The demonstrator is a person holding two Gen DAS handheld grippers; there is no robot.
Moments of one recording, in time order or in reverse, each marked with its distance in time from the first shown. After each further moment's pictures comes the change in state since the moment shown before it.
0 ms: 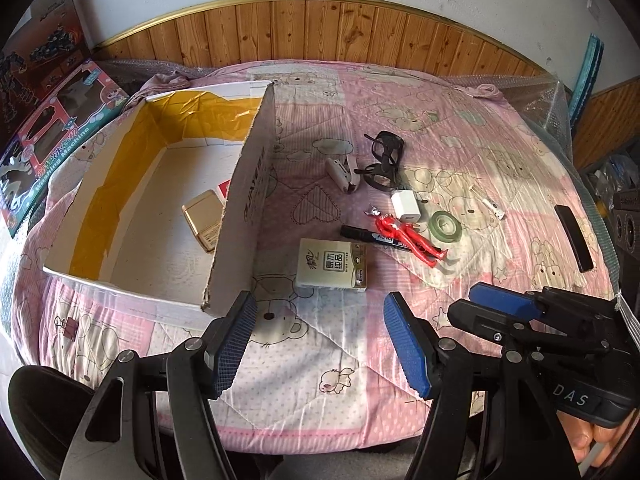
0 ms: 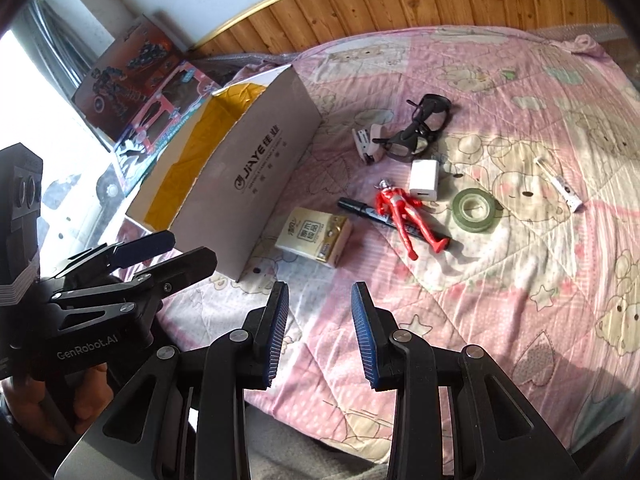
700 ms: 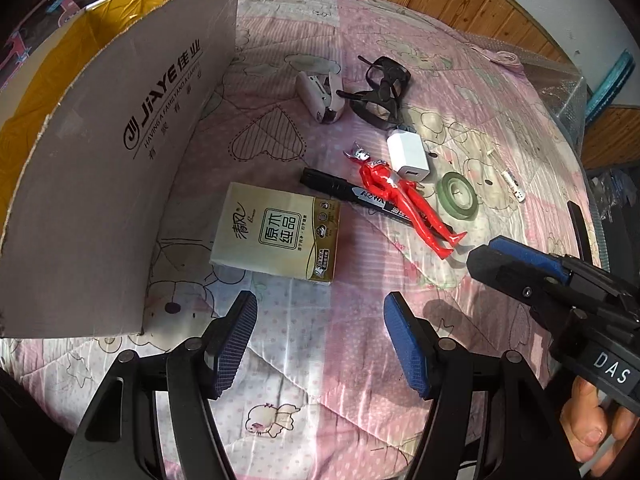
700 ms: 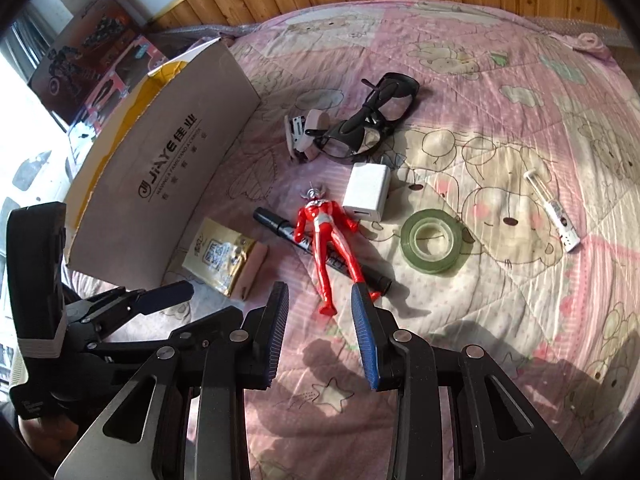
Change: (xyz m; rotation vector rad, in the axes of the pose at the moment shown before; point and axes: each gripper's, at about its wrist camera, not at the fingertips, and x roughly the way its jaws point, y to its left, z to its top) left arm 0.122 -0.013 -0.003 -0.130 0.201 -0.099; right arm 0.068 -0.052 0.049 -0.043 0.120 -0.125
